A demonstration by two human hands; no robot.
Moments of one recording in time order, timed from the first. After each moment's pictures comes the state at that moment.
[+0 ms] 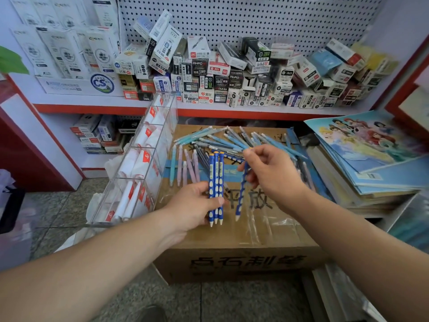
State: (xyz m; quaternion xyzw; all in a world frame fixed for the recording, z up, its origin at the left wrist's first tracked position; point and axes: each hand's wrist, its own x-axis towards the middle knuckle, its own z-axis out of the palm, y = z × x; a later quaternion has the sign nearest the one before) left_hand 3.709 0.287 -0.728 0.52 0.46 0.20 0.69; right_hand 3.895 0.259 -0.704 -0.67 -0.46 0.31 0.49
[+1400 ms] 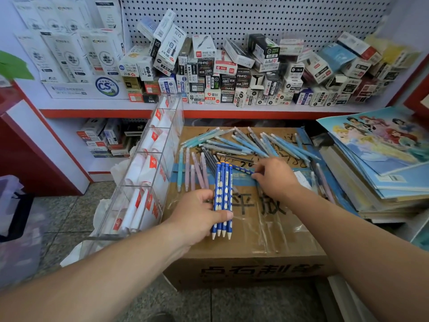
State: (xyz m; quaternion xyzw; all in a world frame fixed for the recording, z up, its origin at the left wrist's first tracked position) left_hand 3.699 0.294 -0.739 0.56 0.48 0.20 0.65; right_hand 3.934 0.319 -0.765 -0.82 -0.55 0.12 0.14
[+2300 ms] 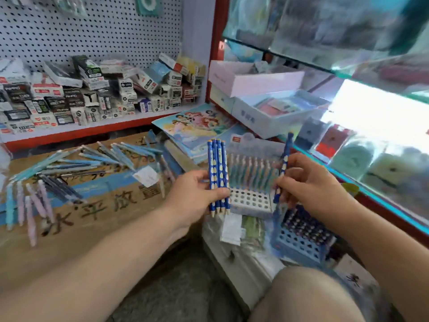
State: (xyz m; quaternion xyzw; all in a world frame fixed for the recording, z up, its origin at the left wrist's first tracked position) left_hand 3.892 0.115 -0.669 0.66 0.25 0.13 0.70; right_hand 4.022 -0.078 -0.620 -0.81 -0.29 0.15 0.49
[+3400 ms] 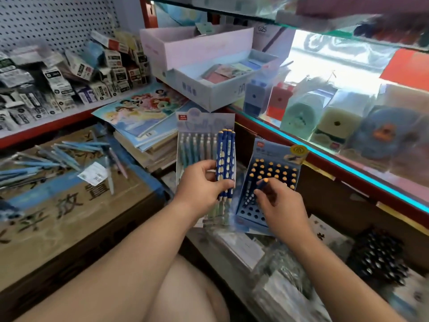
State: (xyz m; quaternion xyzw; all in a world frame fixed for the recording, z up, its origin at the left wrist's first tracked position) left_hand 3.978 0.016 -0.698 0.72 0.20 0.08 0.66; right_hand 4.036 -0.165 -0.728 -0.90 -0.20 0.00 0.39
